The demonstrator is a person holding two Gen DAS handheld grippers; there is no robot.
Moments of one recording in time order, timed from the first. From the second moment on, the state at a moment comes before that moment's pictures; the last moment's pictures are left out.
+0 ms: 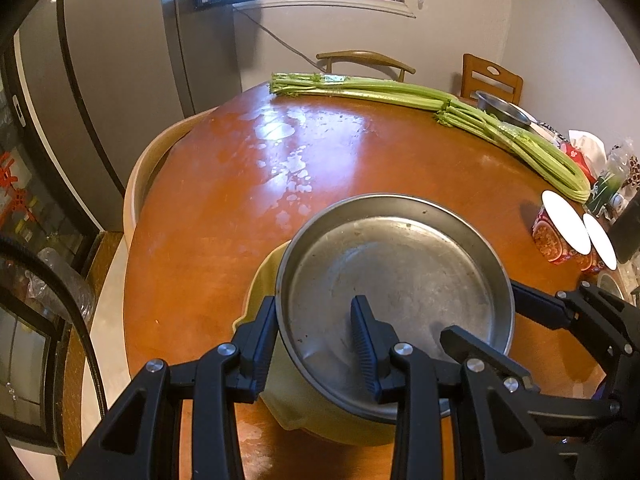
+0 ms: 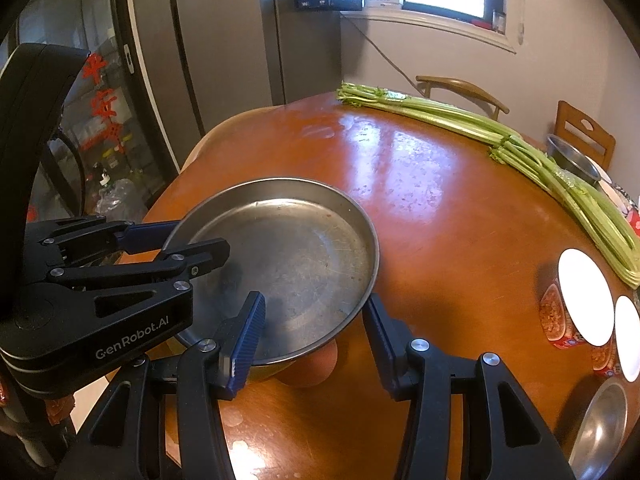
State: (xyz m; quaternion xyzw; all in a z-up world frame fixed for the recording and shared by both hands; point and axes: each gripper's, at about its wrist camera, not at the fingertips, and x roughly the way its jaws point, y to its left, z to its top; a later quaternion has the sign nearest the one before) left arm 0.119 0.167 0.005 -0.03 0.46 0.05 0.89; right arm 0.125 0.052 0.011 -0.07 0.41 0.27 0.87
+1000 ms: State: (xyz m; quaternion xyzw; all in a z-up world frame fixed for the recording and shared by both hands) left arm 0.124 0.180 -0.019 -0.05 0.48 0.04 0.87; right arm 0.128 0.067 -0.007 -0.09 0.42 0.27 0.86
